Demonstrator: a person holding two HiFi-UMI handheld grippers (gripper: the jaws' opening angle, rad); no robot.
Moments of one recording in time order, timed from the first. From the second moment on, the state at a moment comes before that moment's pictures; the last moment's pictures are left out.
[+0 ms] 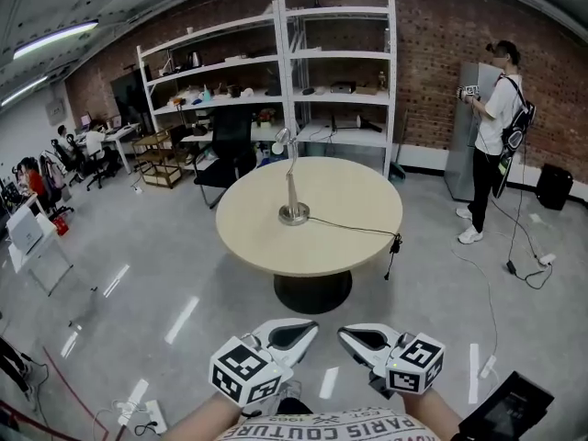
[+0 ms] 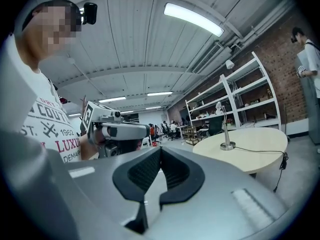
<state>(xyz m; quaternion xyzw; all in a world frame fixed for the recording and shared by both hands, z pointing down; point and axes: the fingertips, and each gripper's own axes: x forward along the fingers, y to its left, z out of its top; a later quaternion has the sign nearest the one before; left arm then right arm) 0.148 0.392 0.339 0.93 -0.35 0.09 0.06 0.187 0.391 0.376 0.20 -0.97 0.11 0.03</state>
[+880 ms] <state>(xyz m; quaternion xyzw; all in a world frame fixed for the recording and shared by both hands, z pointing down) 0.063 0.250 0.366 0.94 -0.33 0.07 0.10 0.108 0.259 0.403 0.23 -0.96 0.14 0.07</state>
